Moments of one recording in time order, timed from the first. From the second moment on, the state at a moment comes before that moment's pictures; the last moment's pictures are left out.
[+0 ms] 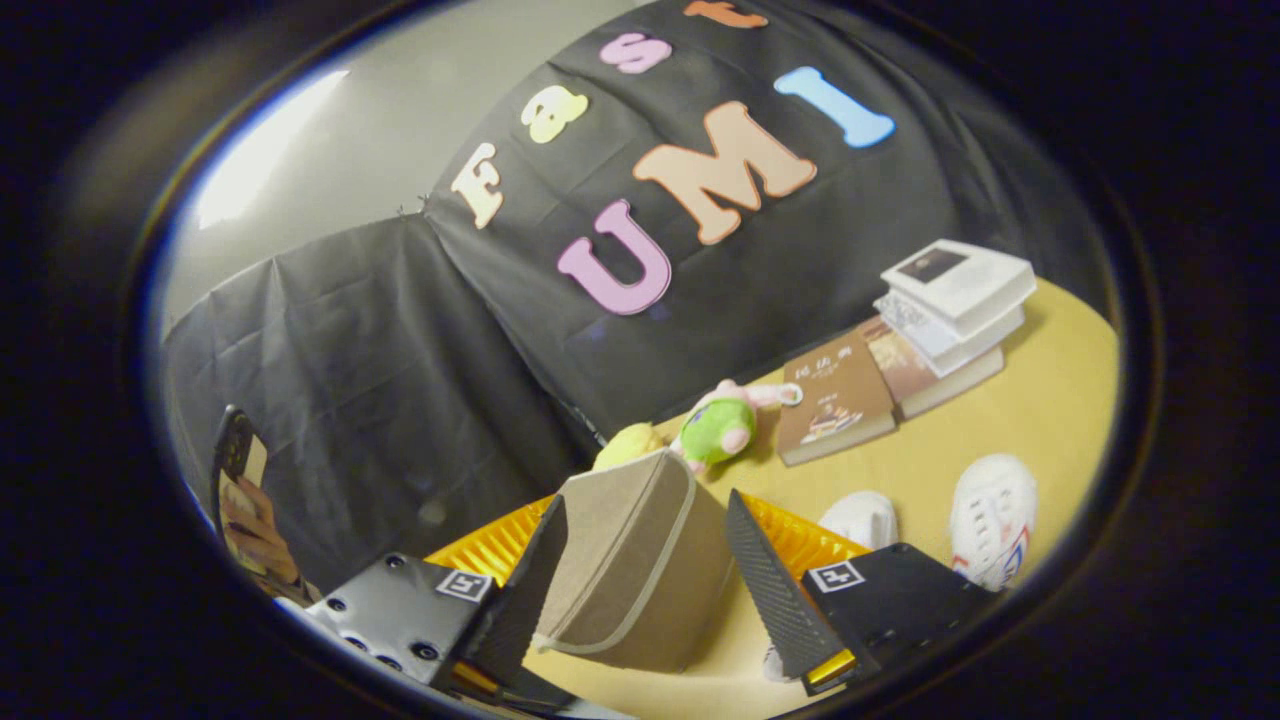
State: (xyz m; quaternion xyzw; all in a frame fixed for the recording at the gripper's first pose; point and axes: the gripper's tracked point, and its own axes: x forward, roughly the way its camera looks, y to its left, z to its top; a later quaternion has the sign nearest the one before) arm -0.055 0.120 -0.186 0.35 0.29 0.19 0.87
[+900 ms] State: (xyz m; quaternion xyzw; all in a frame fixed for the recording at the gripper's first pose) arm -0.098 0.197 -0.268 0.61 0.46 0.21 0.62
